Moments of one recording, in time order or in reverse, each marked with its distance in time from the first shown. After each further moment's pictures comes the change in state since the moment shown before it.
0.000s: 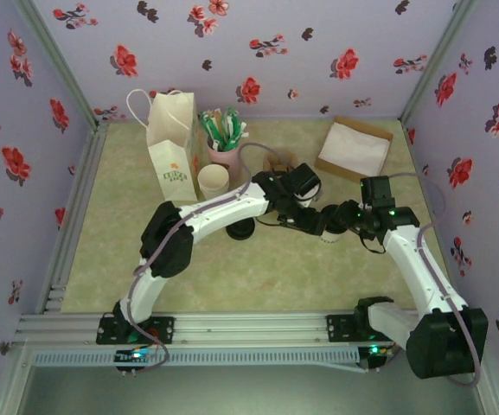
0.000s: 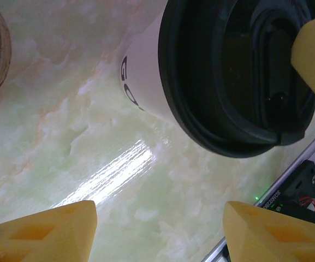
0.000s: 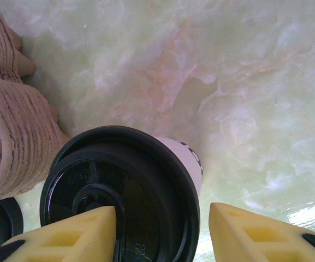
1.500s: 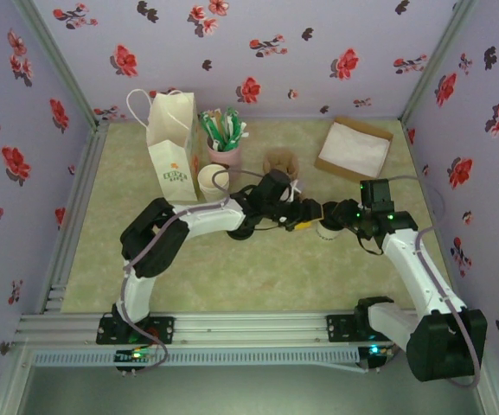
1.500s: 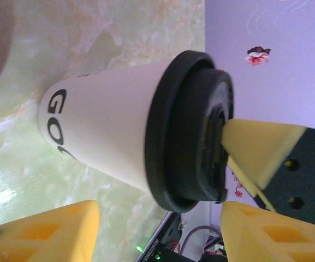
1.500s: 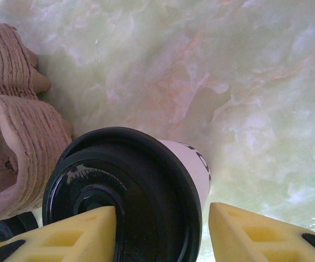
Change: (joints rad) left arm 0.096 -0.132 -0.557 0.918 0.254 -0.543; right arm 0.000 -0.015 -0.056 0.103 -0.010 0.057
